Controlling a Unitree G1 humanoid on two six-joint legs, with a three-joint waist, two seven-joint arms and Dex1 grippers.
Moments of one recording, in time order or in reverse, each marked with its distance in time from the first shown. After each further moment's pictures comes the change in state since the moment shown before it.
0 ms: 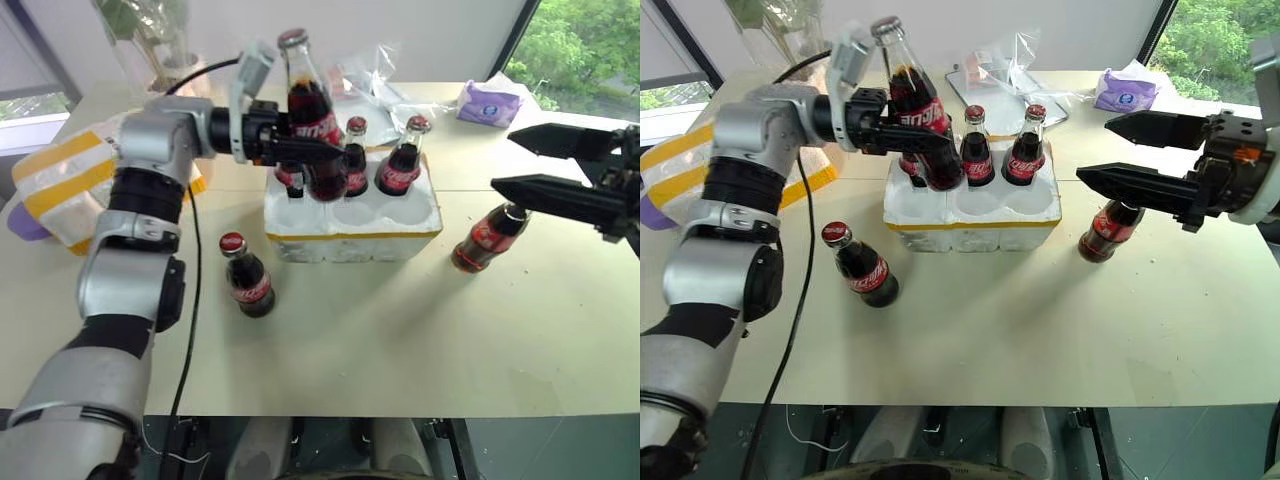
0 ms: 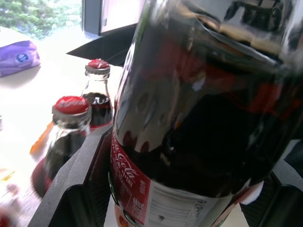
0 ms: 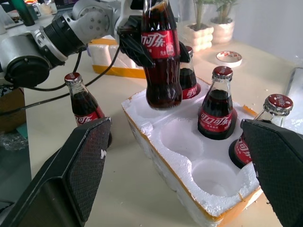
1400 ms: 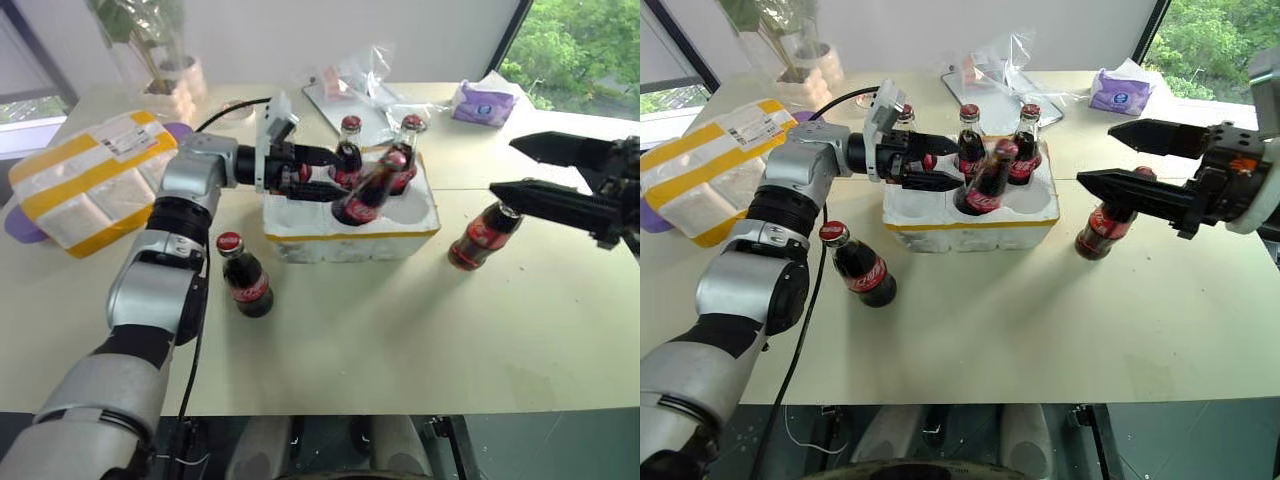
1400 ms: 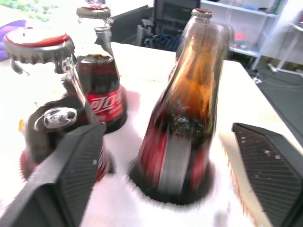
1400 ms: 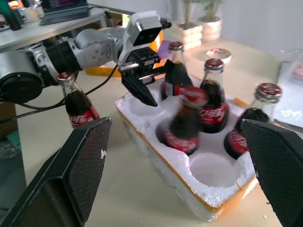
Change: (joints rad) left arm 0.072 -0.071 -0.004 0.147 0.132 -0.303 0.029; right arm 0.082 -0.007 -0.008 -0.030 0.055 -0.043 -0.064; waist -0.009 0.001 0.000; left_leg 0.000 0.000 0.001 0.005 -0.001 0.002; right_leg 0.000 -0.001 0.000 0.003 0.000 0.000
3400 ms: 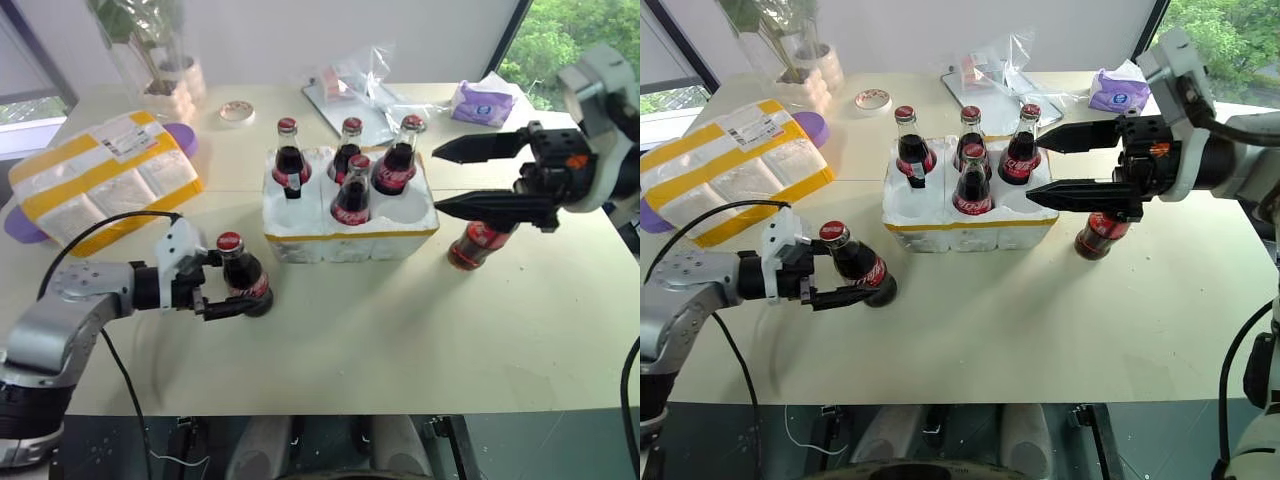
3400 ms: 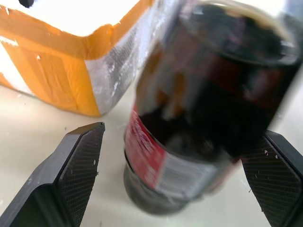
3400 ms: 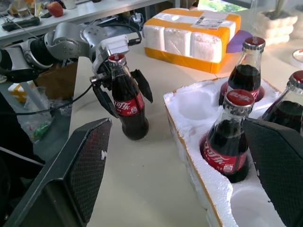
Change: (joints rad) left arm 1.014 0.469 0.162 -1.220 -0.321 0.358 0.376; right arm -0.351 0.108 0.421 0.194 -0.330 -0.125 0.411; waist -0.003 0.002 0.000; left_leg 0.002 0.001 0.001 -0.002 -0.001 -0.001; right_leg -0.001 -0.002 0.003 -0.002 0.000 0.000
